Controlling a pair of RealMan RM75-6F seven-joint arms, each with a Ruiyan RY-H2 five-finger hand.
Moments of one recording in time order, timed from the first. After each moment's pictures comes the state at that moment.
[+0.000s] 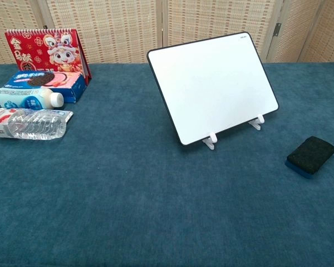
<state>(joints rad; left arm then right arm) -0.05 -1.05 0.03 -1.71 1.62 1.48 0.01 0.09 -1.08 -0.01 -1.70 -1.55 1.42 -0.20</state>
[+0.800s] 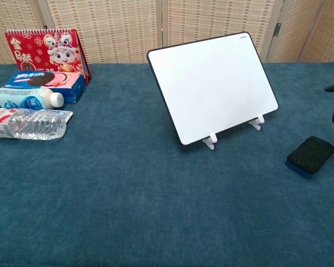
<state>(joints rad) -0.03 -1.04 0.03 -1.72 1.60 1.52 0.01 0.38 -1.19 0.07 -1.54 -1.48 1.02 -0.37</state>
